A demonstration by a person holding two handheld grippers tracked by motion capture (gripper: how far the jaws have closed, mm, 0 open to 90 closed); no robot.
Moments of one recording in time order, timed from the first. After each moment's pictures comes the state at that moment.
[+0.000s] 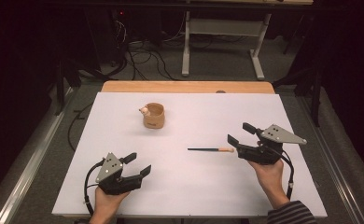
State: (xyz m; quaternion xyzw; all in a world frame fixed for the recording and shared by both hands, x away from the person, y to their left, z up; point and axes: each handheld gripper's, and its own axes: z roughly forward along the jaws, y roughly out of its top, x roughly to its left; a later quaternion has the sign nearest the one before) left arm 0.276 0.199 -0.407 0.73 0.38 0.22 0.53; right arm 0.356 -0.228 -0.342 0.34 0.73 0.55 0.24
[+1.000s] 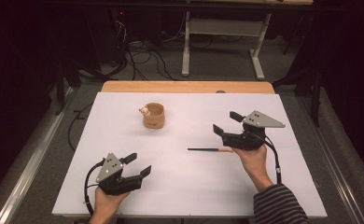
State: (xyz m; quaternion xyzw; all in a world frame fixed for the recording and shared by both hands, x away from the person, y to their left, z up) left arm 0.275 0.199 -0.407 0.73 0.38 0.22 0.53; right arm 0.391 -0.191 -0.335 0.32 0.74 0.54 0.24
